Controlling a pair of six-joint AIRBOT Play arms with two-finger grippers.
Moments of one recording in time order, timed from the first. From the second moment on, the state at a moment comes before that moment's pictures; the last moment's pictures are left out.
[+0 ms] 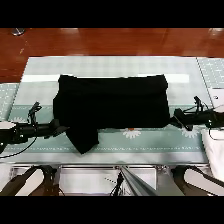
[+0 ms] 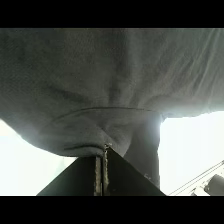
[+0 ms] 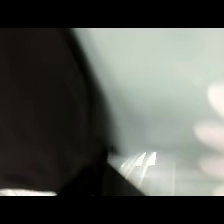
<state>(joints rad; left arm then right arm) 0.37 -0.98 0.33 0.65 -1.13 -1.03 -0.42 -1.26 0.61 -0.88 1.10 1.31</state>
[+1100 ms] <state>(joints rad) 0.22 -1.75 1.47 0.65 -1.13 -1.32 -0.28 -1.77 1.52 -0.83 1.18 1.36</state>
